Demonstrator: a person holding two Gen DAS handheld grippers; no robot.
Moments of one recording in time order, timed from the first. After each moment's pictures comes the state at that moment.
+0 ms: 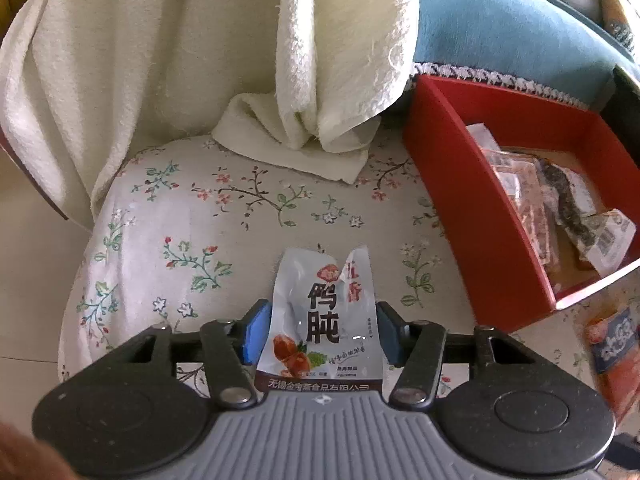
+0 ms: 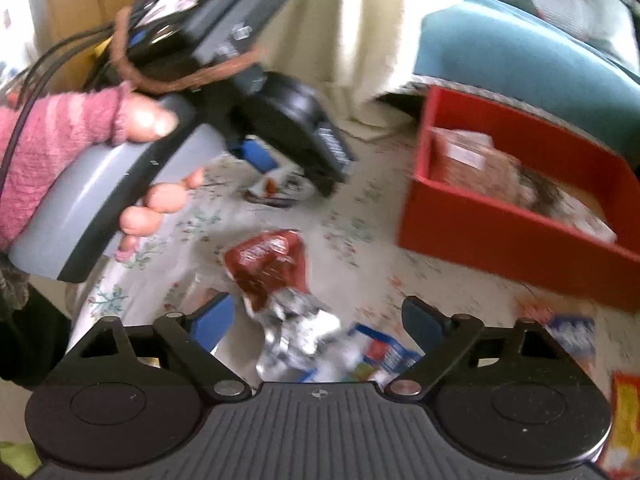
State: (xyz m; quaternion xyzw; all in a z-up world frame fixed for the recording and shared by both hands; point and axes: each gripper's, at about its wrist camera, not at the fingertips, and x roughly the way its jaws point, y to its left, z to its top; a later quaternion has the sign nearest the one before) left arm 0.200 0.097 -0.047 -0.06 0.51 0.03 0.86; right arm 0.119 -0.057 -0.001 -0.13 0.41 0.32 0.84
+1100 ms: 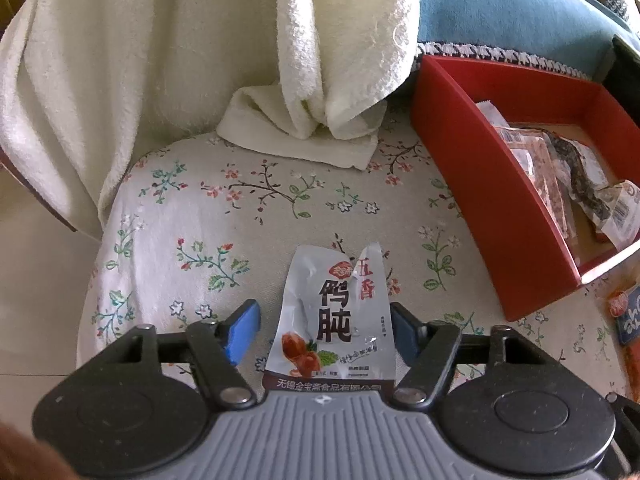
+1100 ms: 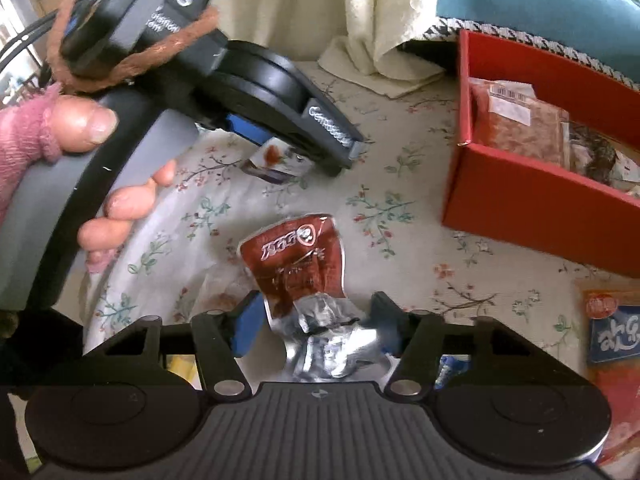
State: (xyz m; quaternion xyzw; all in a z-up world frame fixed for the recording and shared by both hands) left arm 0.201 0.102 -0.052 -0.02 0.52 0.03 0.85; right arm 0.154 -0.045 -0.026 -0.08 0.49 0.34 0.80
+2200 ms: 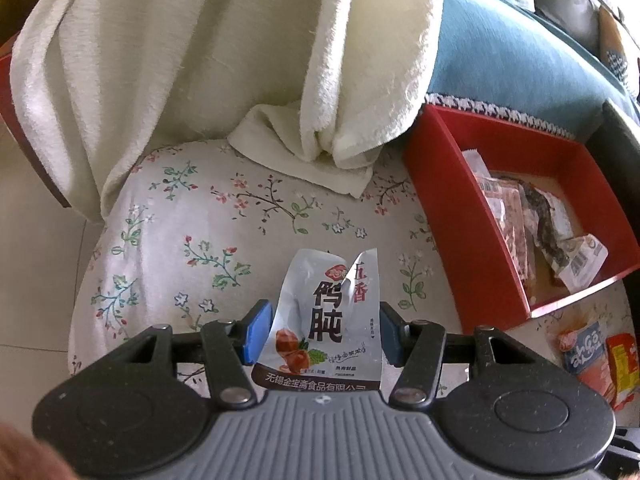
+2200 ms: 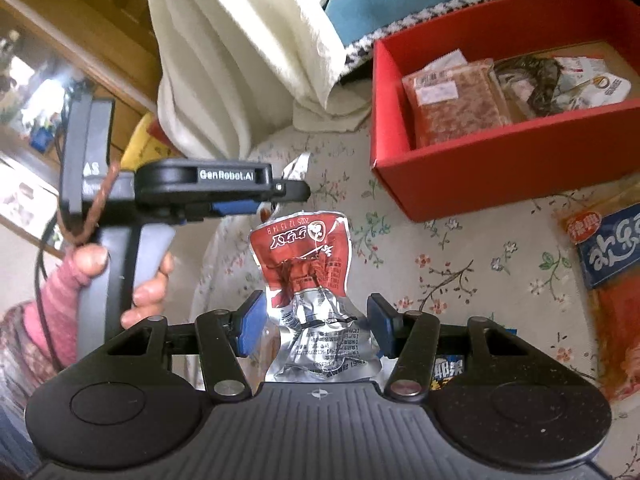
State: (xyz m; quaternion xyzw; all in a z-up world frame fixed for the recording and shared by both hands) left arm 0.183 0.118 -0.031 -0.11 0.50 0.02 0.86; right arm 0.174 -0.119 -0.004 0.17 0.50 0.35 0.78
